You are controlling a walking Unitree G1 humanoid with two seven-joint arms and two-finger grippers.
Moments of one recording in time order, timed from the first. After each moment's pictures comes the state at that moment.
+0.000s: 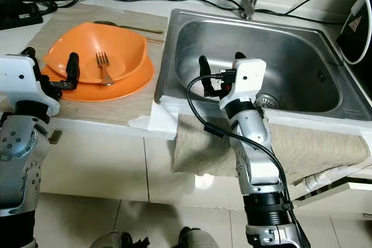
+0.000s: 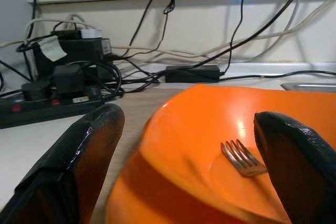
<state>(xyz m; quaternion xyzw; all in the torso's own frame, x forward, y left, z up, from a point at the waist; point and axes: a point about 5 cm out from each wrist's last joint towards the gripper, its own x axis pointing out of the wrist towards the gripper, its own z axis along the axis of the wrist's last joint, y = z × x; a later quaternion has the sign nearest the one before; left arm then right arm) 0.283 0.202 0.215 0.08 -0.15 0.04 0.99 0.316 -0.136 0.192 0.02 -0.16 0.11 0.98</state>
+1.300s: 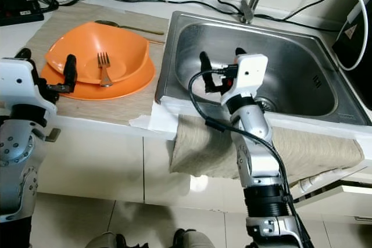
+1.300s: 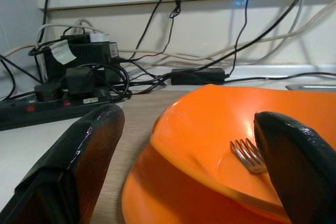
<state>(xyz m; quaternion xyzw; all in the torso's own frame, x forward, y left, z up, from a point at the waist) 0.275 0.204 0.215 0.10 -0.15 0.04 0.98 0.322 -0.136 0.192 0.02 -0.16 0.12 0.98</state>
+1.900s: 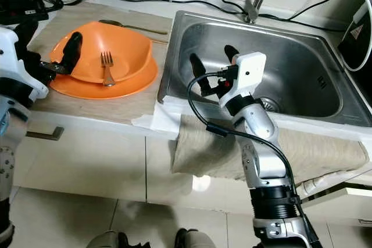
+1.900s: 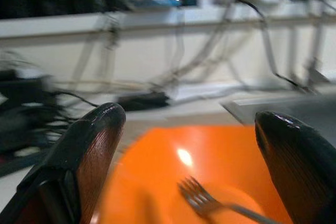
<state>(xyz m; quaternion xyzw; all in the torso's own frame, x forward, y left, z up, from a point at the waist) 0.278 0.195 0.260 0.11 -0.16 -0.11 0.97 0.318 -0.138 0.202 0.03 -0.16 0.23 0.96</state>
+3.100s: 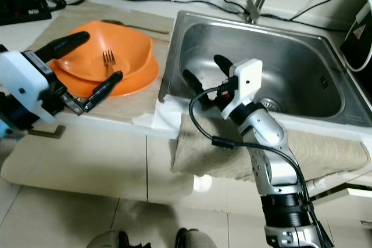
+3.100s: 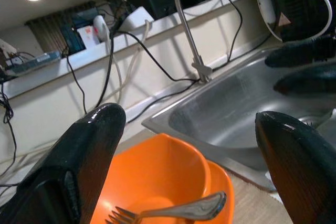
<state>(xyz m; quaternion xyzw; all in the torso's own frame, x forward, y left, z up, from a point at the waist) 0.243 0.169 0.261 0.24 -0.20 -0.31 0.90 0.304 -0.139 0.195 0.01 -0.14 0.31 0.94</state>
